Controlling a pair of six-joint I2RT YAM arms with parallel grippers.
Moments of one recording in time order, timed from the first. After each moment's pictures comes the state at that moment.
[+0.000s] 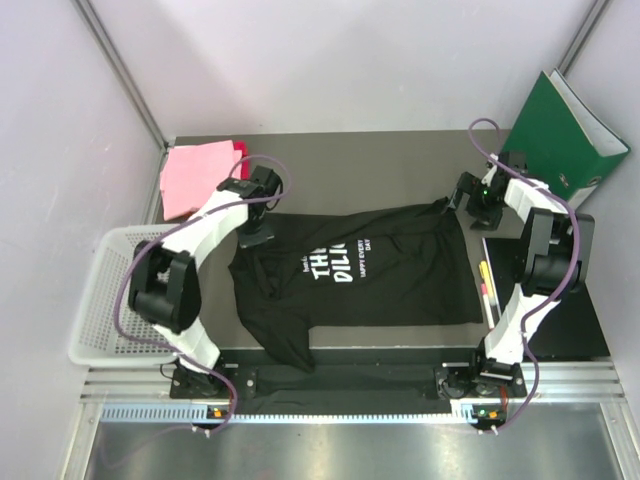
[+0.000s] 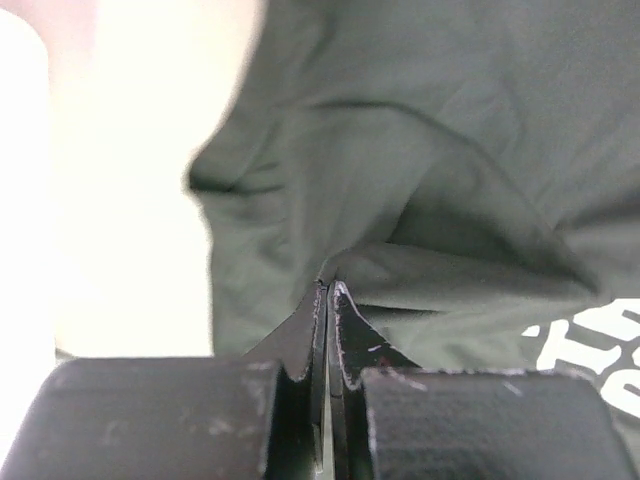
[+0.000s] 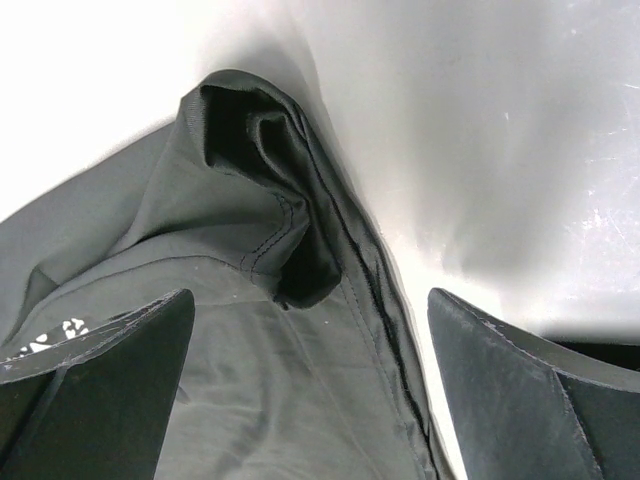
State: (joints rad) left arm -0.36 1.73 1.35 -0.99 -0.32 -0.71; right arm -0.18 1.90 1.36 -0.57 -0.32 0.27
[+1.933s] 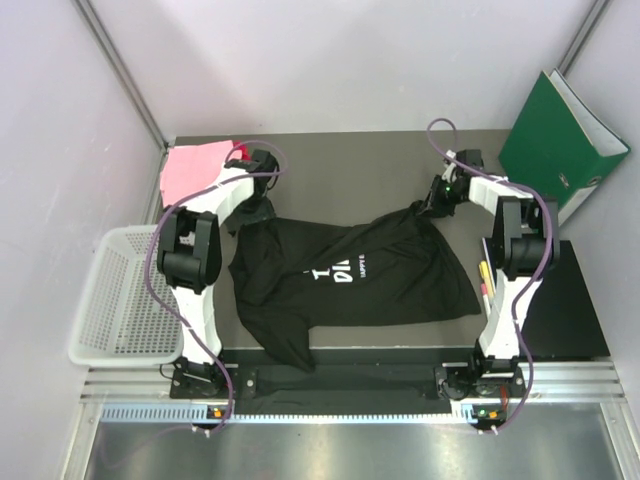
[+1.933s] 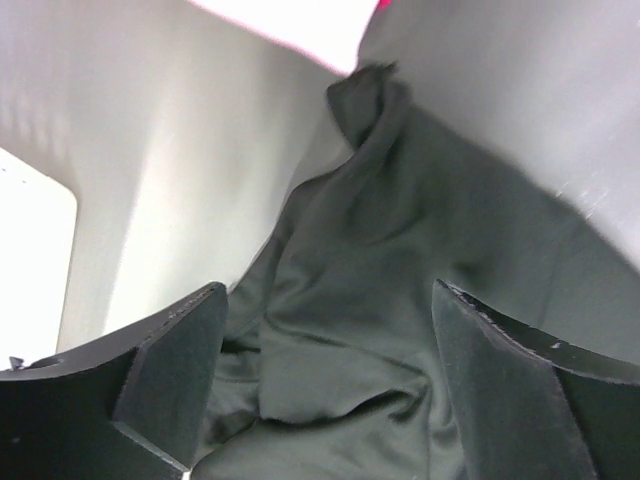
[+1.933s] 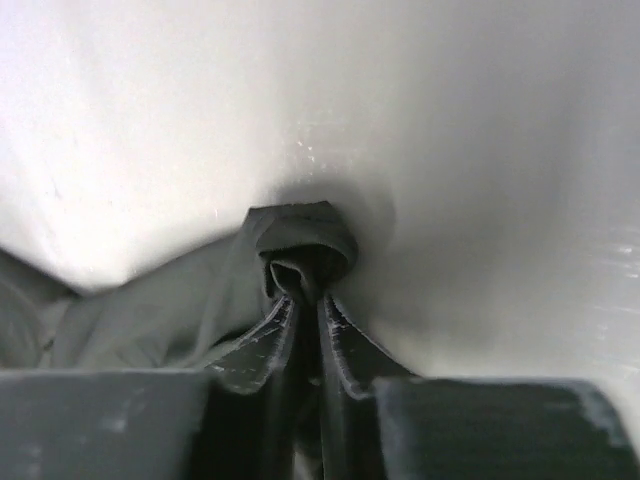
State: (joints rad) left arm -0.25 2.03 1.62 -0.98 -0.44 -0.70; right arm 0.00 2.07 1.44 -0.41 -0.42 0.34
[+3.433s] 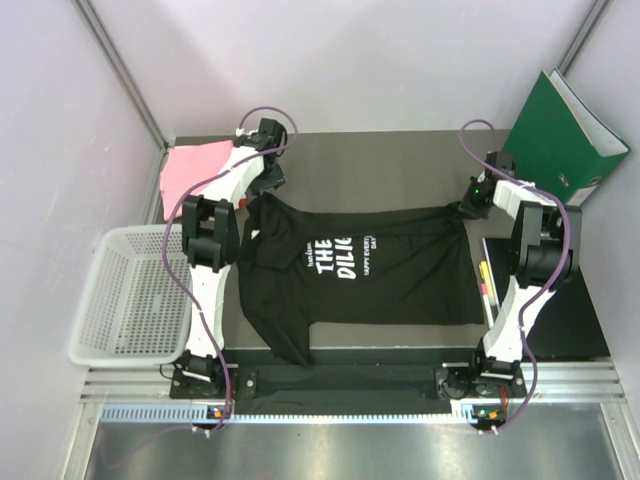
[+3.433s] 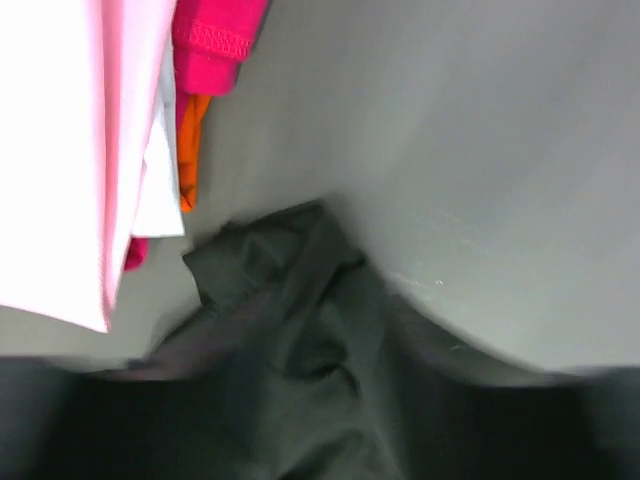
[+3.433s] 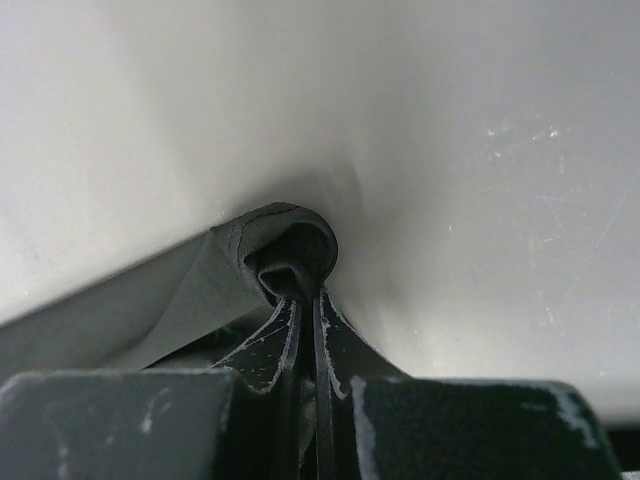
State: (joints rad) left arm -0.24 2.34 2.13 -0.91 -0.35 -0.62; right arm -0.13 1.98 1.36 -0.40 -0.12 0.33
